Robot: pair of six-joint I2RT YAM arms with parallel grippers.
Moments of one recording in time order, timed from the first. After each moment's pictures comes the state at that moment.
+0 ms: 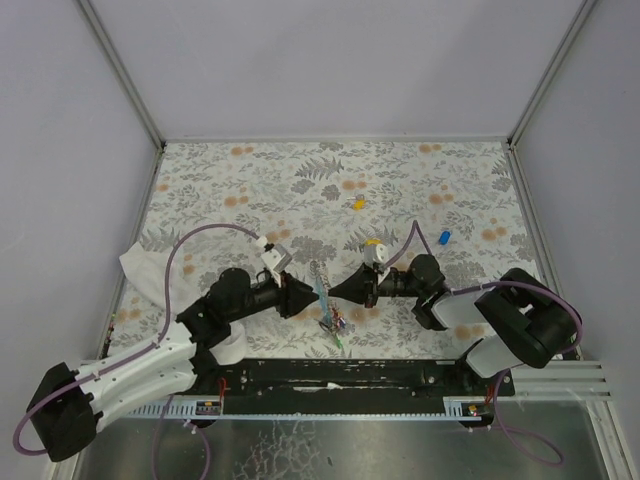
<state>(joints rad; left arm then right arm) -0.81 0.78 0.37 0.13 0.28 -0.33 0.69 1.50 0.30 1.29 -0.89 0.15</state>
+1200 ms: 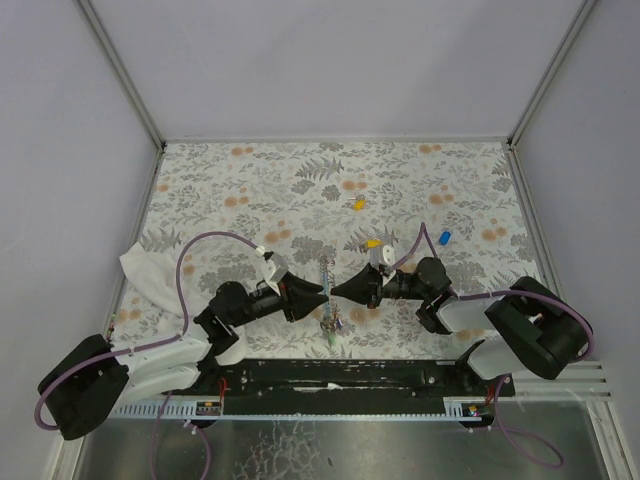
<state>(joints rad) -0.81 0.96 0.12 0.88 0.35 -0.37 0.69 1.43 0.26 1.31 -0.85 0.16</state>
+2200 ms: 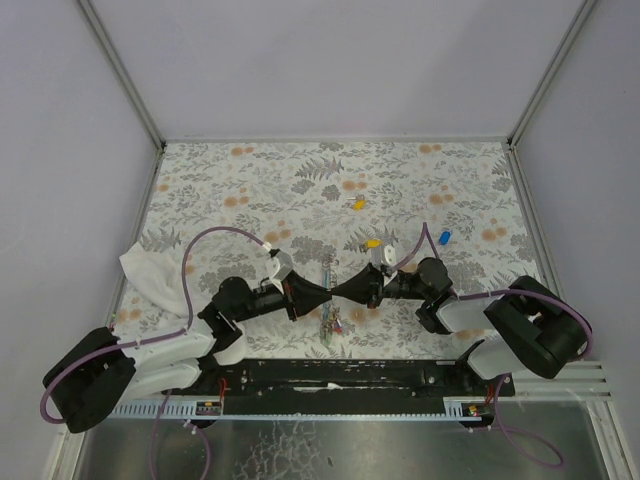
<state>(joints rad) -0.81 1.02 0.16 0.92 0.44 -0.38 0.69 1.43 0.26 1.35 -0.86 0.18</state>
